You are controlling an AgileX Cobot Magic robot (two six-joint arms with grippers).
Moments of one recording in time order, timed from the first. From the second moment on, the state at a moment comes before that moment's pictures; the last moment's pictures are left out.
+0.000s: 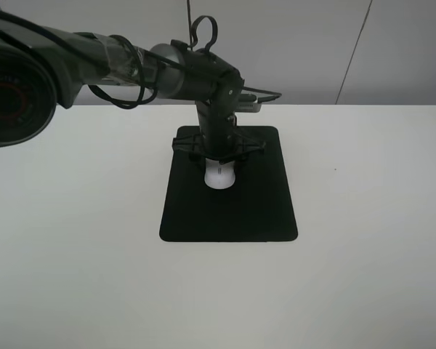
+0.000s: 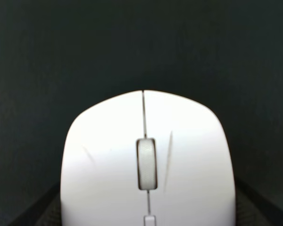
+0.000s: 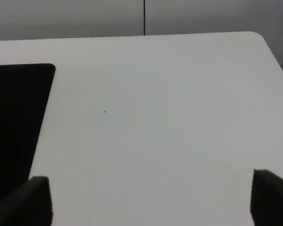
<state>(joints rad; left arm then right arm) -0.77 2.41 -1.82 0.12 0.85 -0.78 -0.08 -0.01 -0.51 -0.05 1.07 0.03</state>
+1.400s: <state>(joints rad) -0.77 2.41 -1.82 0.14 0.88 -0.80 -0.08 -0.01 -0.51 -0.05 1.07 0.03</state>
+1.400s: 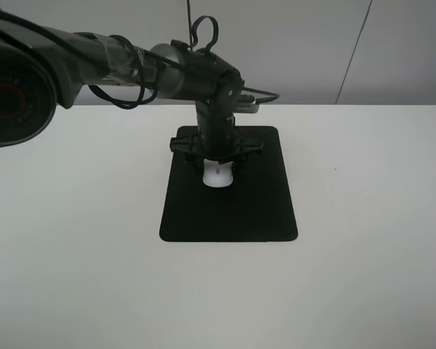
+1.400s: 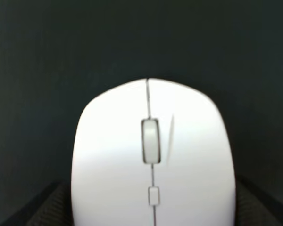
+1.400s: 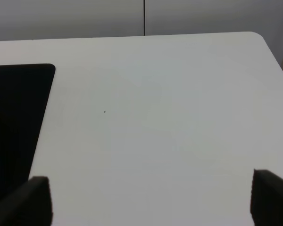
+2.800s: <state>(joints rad) -0.77 2.09 -1.82 0.11 1.05 -0.53 -0.08 -0.01 -0.51 -0.05 1.07 0.03</state>
